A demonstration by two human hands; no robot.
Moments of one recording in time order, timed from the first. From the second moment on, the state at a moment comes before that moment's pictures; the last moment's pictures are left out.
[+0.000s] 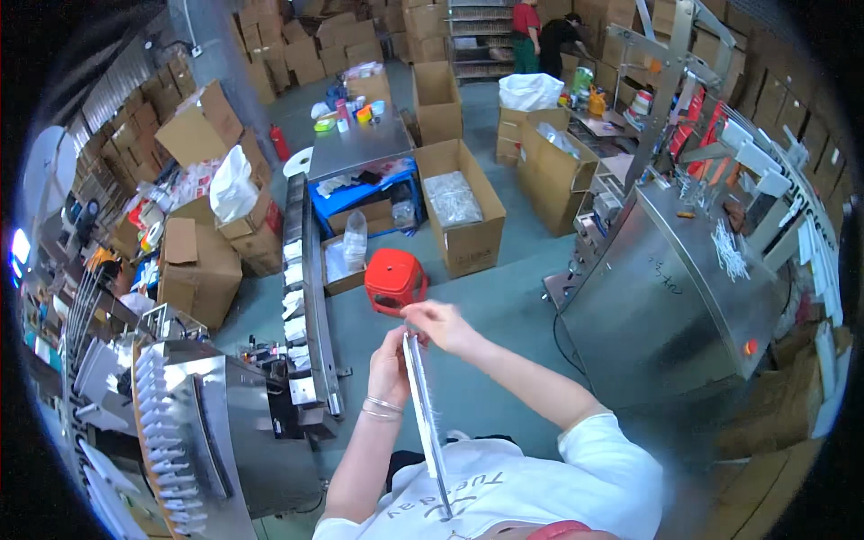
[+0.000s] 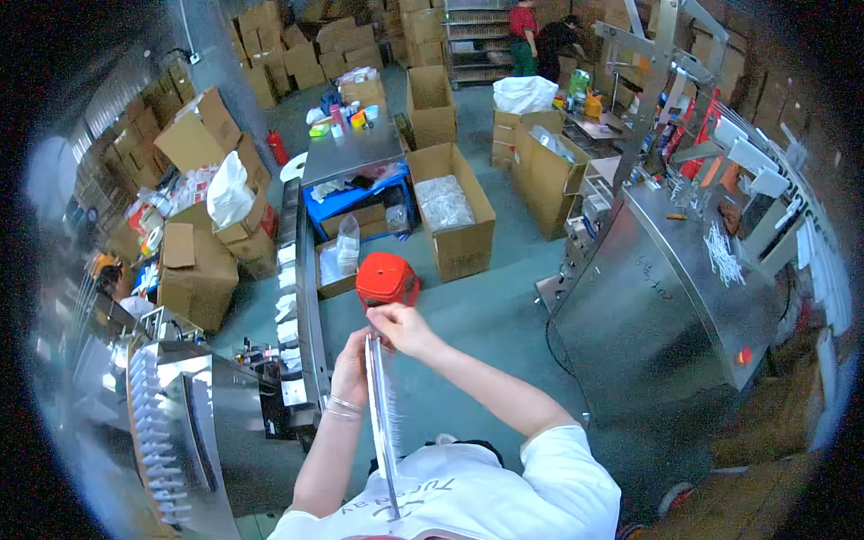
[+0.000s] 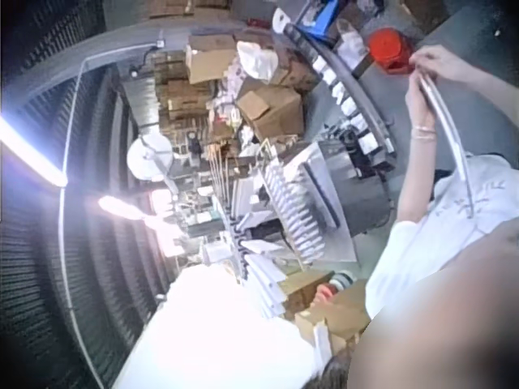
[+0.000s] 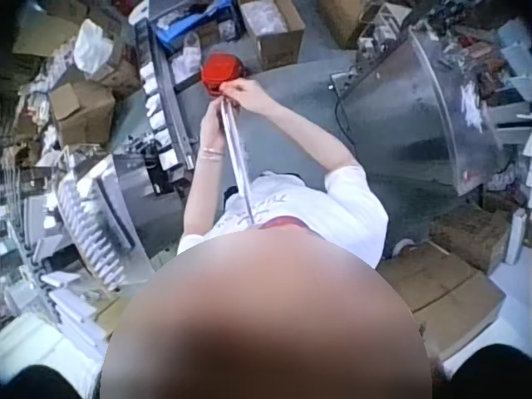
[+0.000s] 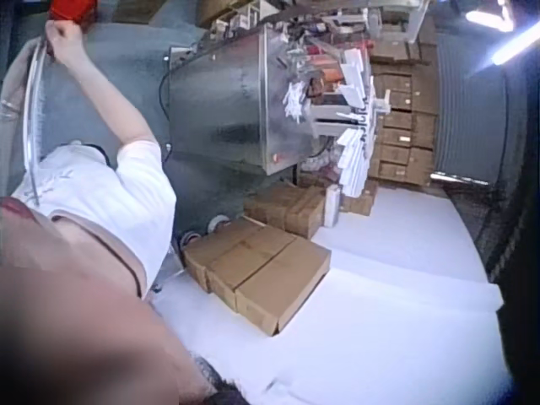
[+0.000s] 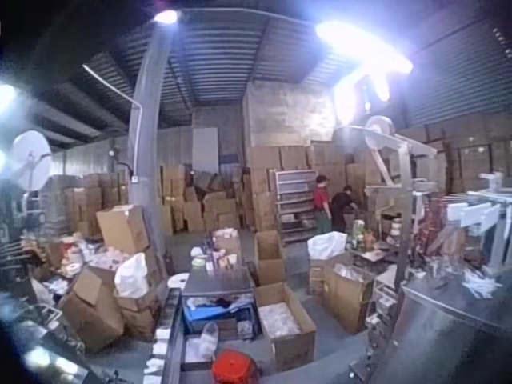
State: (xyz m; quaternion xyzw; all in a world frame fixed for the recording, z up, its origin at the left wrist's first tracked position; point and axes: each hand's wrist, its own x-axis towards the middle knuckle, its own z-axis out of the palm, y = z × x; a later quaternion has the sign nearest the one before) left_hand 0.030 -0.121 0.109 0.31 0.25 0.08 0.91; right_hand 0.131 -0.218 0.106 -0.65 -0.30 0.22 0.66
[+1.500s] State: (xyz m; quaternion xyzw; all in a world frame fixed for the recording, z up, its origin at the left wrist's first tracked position) left_hand -0.110 0.233 0.261 0.60 0.50 0.63 0.04; right_hand 0.240 0.306 0.287 -0.12 -0.56 0.54 0.61
